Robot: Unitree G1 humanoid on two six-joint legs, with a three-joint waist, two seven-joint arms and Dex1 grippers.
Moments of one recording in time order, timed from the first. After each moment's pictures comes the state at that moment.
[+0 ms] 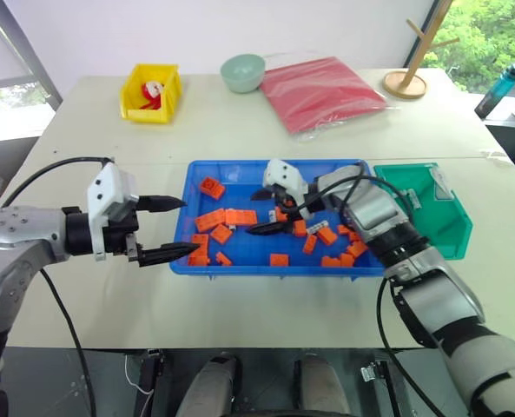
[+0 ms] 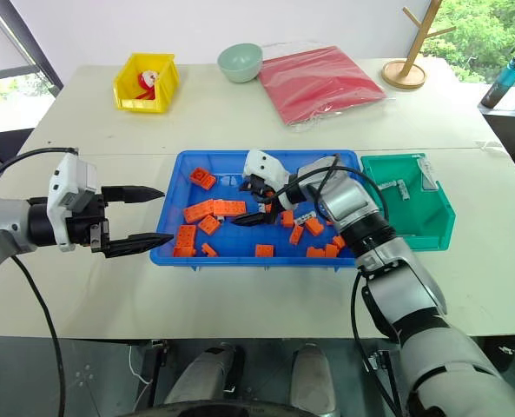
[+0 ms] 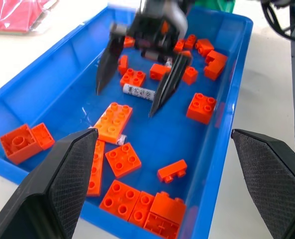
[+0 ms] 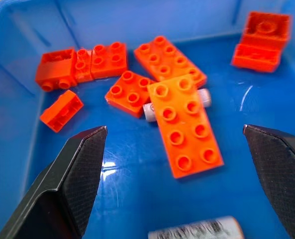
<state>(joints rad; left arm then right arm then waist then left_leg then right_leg) -0.23 0.96 0.24 -0.44 -0.71 0.69 -1.06 -0.95 -0.34 0.43 0.53 0.11 0.36 1.15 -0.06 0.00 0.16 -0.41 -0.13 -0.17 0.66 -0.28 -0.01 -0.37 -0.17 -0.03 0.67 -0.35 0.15</state>
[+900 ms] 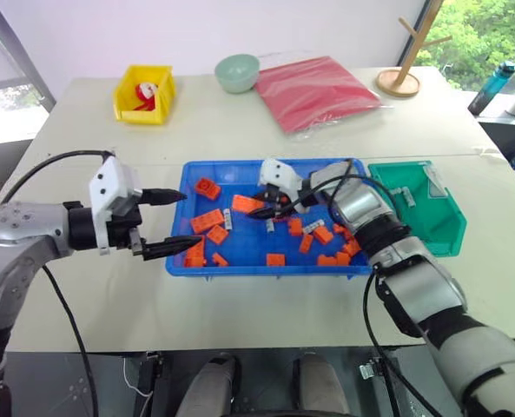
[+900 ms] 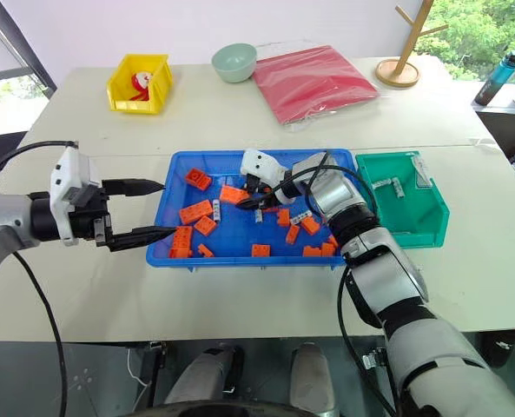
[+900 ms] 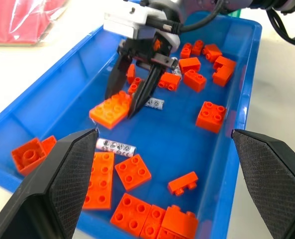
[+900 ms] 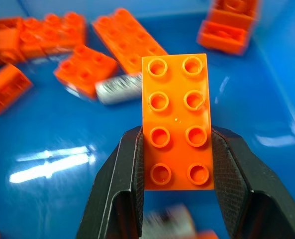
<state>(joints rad) -0.29 0.94 0.20 -0.43 -0.69 0.67 -1.02 -1.03 -0.31 0.38 0.75 -0.03 0.20 1.11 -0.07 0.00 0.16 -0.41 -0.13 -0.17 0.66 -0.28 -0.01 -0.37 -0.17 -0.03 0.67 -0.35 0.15</state>
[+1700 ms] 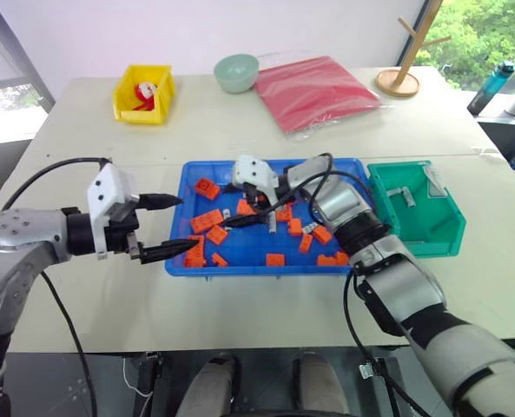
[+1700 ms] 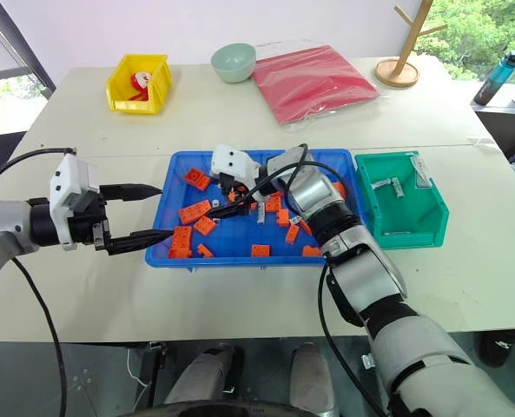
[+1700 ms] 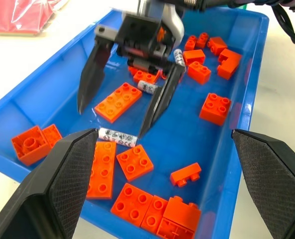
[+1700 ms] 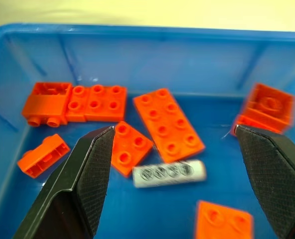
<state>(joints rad) -0.21 0.94 0.24 -0.44 -0.67 0.65 -1.02 -1.08 -0.17 0.38 0.77 -0.04 0.12 1.19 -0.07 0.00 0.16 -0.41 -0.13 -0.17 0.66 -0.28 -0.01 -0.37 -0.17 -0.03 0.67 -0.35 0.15</state>
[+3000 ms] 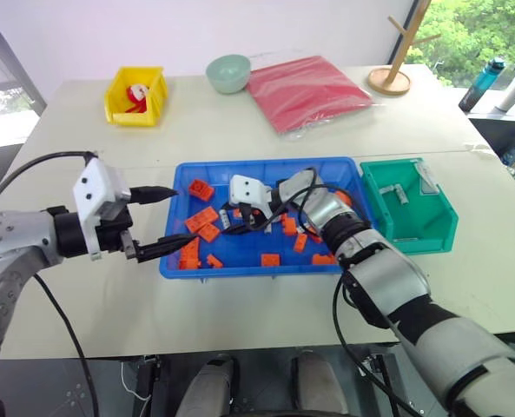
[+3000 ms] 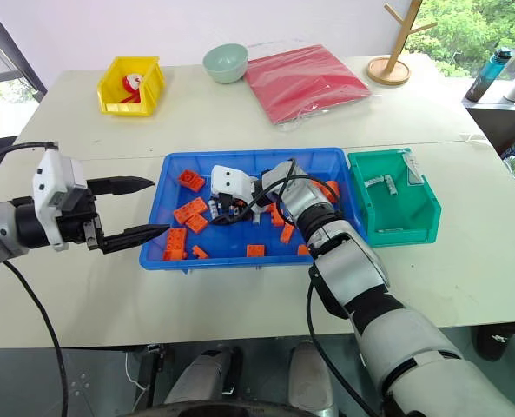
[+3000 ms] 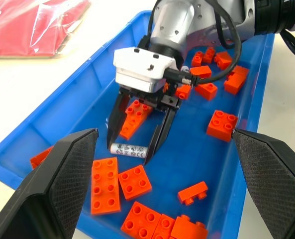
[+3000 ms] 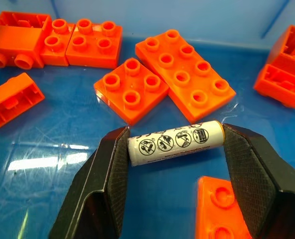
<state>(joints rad) -0.20 0.94 0.29 -0.50 -0.71 0.67 -0.96 -1.13 -0.13 0.33 1.06 -0.14 -0.17 1.15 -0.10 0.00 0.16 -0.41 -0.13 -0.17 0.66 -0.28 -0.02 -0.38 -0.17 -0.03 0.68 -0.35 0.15</state>
